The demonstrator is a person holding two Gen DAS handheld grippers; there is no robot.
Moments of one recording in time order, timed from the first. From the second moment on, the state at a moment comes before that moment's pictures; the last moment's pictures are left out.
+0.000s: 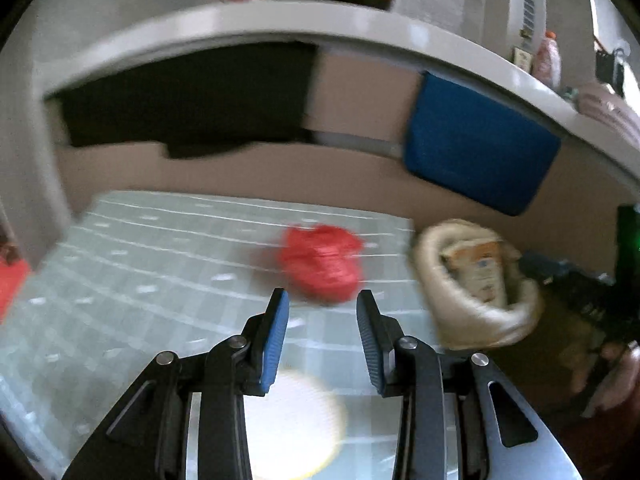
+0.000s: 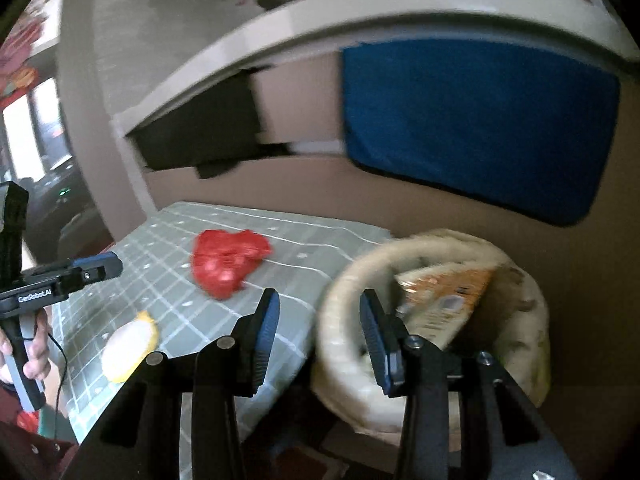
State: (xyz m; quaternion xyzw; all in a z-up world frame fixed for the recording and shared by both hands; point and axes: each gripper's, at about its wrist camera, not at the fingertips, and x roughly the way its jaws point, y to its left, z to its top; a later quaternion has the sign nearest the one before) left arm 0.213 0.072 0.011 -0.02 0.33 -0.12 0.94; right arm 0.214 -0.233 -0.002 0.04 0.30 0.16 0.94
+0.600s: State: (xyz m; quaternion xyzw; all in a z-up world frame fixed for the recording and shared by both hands) left arm 0.176 0.149 -0.087 -0.15 0.43 -0.07 0.89; right arm 0.186 -0.103 -0.054 0.00 0.38 0.34 0.86
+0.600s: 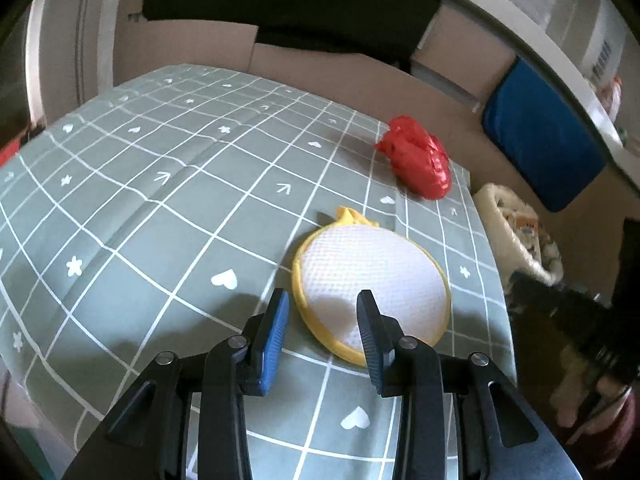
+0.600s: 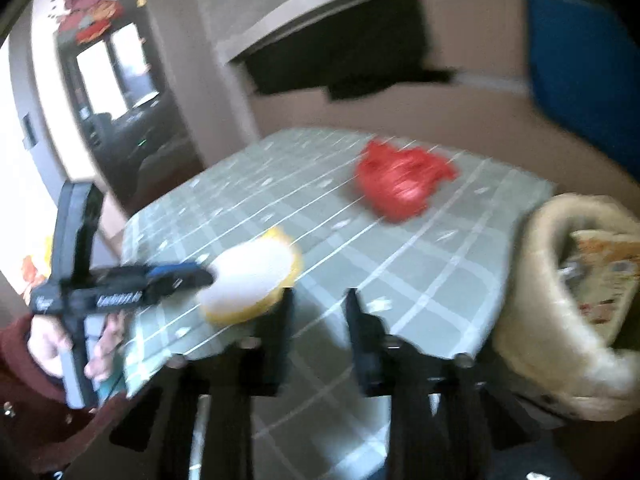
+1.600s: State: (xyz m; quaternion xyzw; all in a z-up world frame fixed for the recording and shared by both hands) left arm 0.200 0.153 -0.058 -0.20 0.38 -0.10 0.90; right arm 0.213 -0.069 -0.063 -0.05 0.37 0.34 0.86
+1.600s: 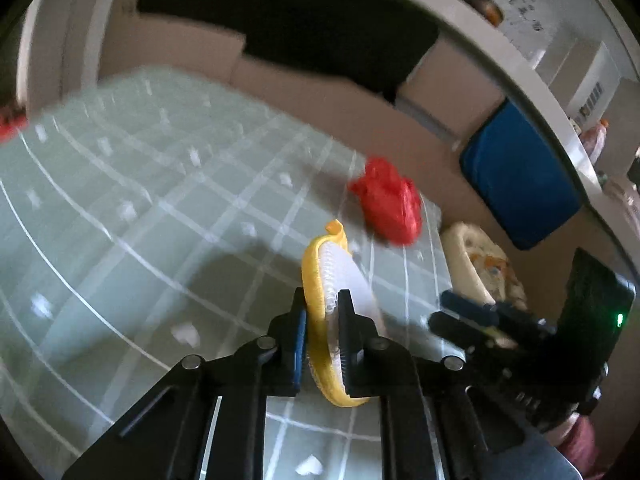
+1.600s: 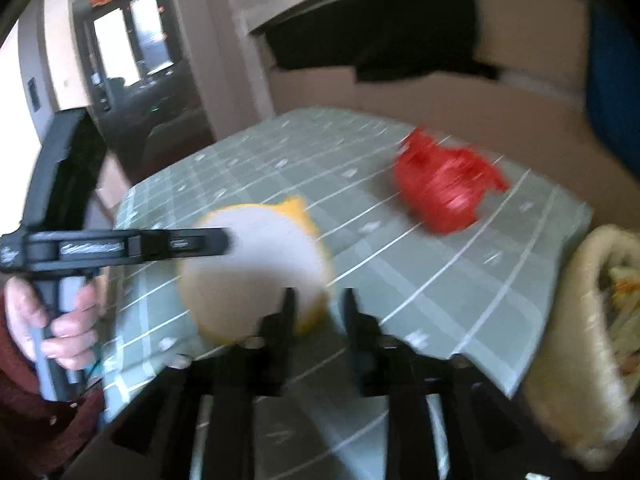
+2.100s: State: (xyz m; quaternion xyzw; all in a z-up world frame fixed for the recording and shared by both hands) left arm 0.211 0.150 -0.021 -0.13 0.30 -0.01 0.95; right arm 0.327 -0.052 -0.048 -0.09 0.31 0.22 0.92
